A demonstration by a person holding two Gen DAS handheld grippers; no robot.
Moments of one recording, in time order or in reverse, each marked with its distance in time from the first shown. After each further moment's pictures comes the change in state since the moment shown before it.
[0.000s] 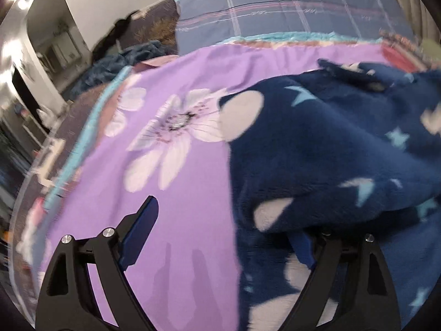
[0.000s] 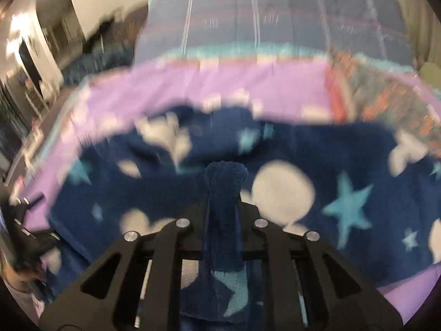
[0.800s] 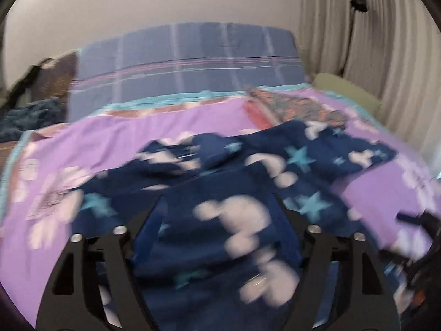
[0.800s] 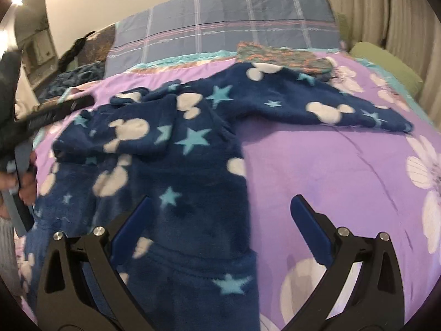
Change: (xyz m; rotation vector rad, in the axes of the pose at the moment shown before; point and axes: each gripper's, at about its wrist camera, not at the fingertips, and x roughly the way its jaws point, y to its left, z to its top) left arm -0.141 -0.108 0.034 0.068 -0.264 -0.554; right arm -0.144 -0.048 -0.156 0.103 -0.038 -0.162
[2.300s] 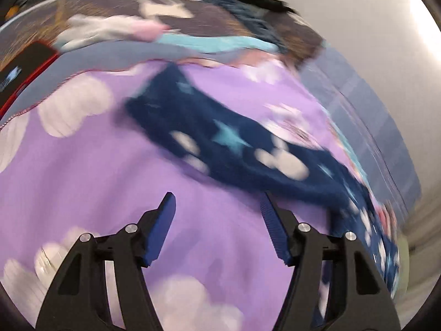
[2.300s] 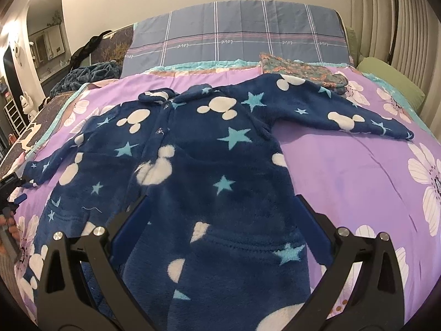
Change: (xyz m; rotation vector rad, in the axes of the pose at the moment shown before) left arm -0.146 0.290 -0.224 -1.068 -0.003 0.418; right arm -0.031 0.058 -0.025 -0.050 -0.053 -0.019
